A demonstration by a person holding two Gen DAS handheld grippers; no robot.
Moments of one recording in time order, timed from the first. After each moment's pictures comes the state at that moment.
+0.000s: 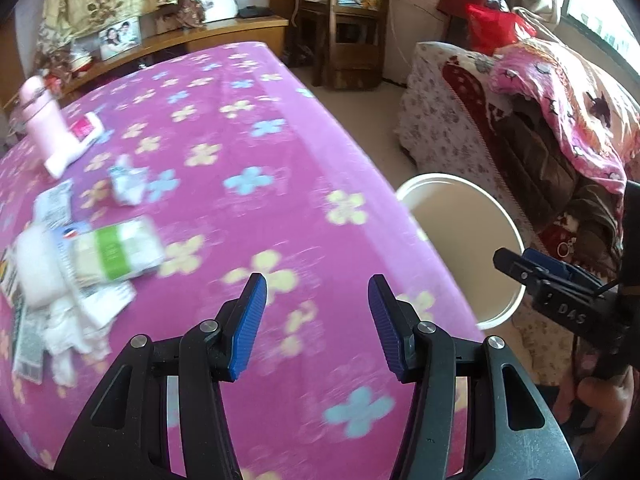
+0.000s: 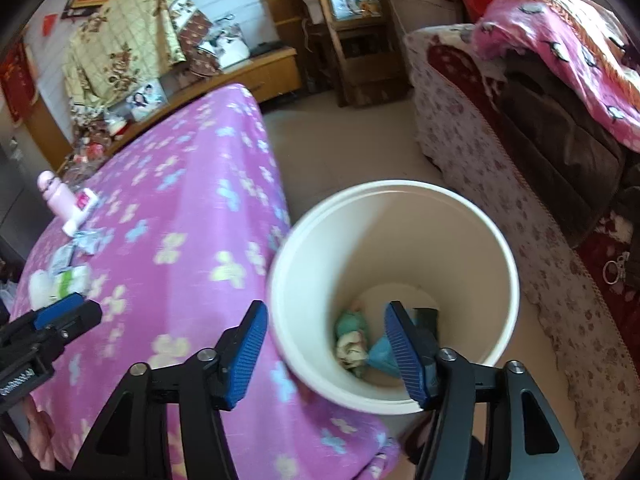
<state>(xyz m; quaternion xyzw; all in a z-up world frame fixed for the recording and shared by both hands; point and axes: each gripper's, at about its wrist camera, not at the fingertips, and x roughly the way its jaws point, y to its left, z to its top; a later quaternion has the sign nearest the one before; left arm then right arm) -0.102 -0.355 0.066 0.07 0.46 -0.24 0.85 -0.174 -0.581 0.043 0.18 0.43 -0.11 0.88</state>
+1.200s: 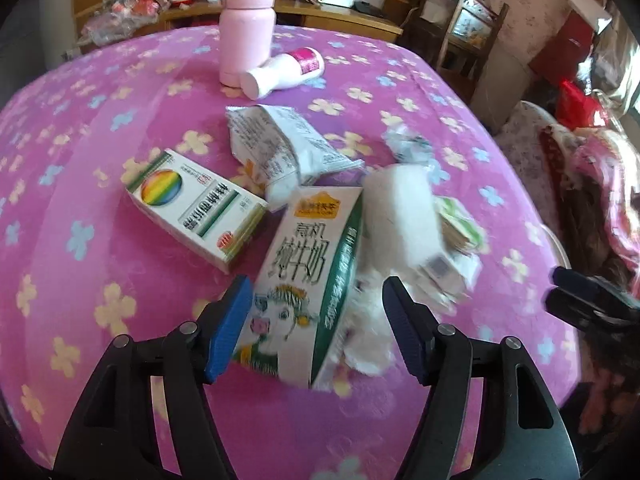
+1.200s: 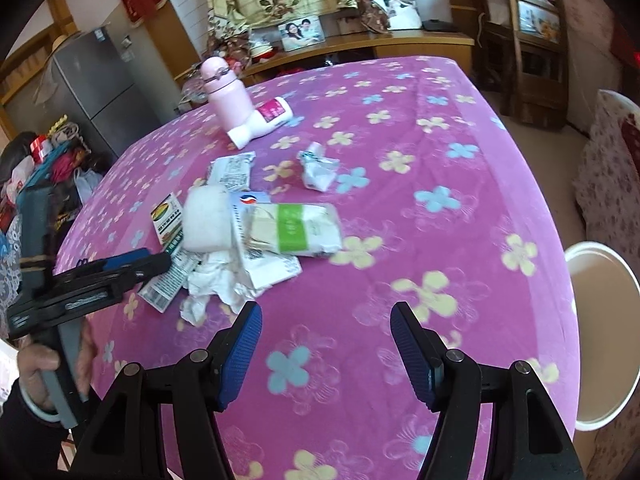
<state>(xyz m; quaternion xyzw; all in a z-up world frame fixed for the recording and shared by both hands) -0.035 -0.103 0.051 -0.02 0.49 -0.14 0.86 -0.092 -0.342 0.073 0.09 0.46 0.11 0.87</state>
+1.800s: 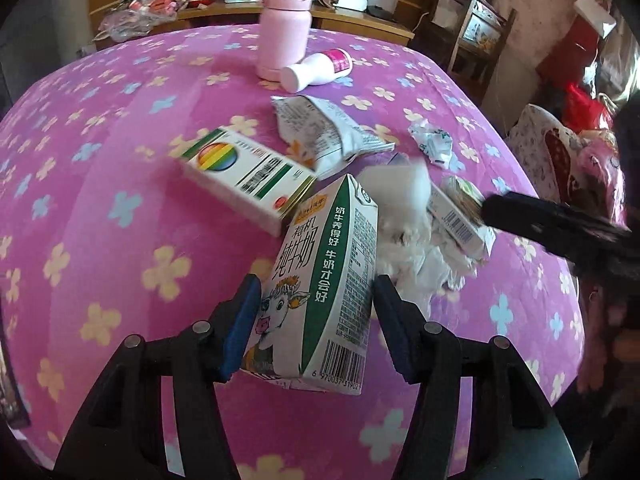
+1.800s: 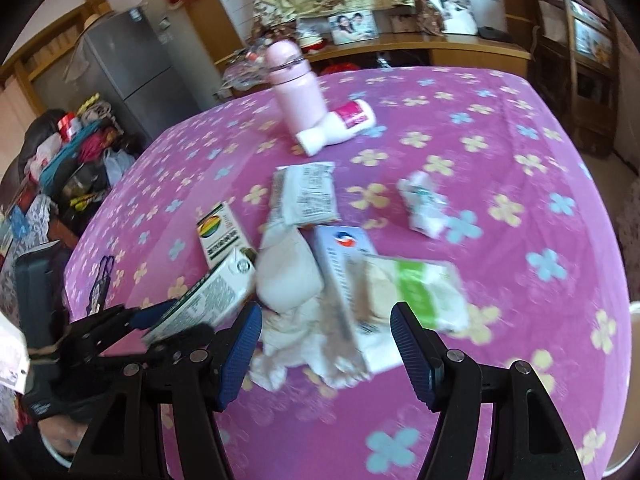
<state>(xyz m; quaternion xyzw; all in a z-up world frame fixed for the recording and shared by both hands) -0.071 -0.056 0.055 -0.03 0.49 -0.13 0.86 -0.034 -0.256 0.080 0.07 0.47 0.19 0.86</state>
